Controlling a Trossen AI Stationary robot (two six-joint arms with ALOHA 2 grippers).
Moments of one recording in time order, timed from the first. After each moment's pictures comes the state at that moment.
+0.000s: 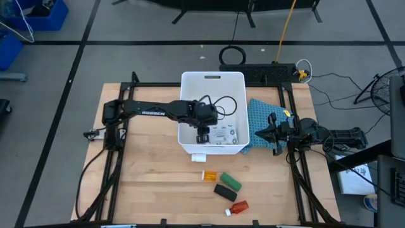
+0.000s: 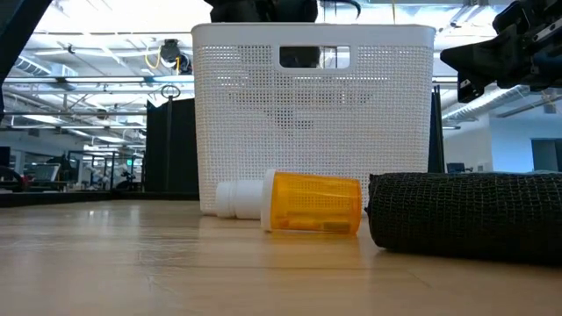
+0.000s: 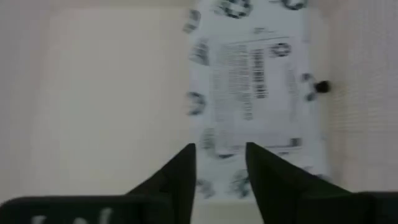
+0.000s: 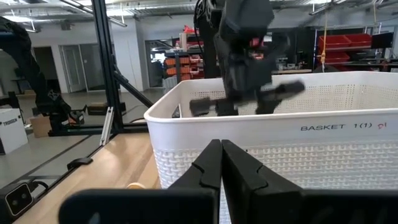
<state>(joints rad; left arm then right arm) 0.10 1.92 1.61 -0.76 -0.10 0.08 0.00 0.02 0.02 0.13 -0.03 0.07</state>
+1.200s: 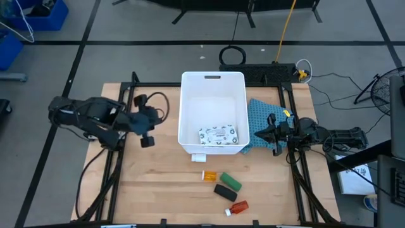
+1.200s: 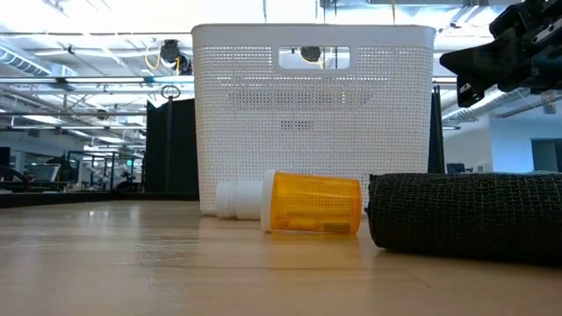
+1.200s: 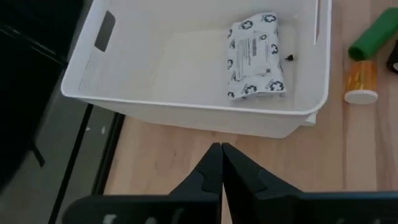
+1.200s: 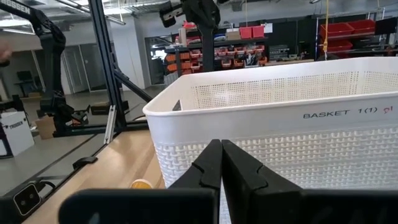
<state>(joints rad) -0.26 1.25 1.57 -1.30 -0.49 -0.22 0.00 0.03 0.02 0.12 -0.03 0.11</state>
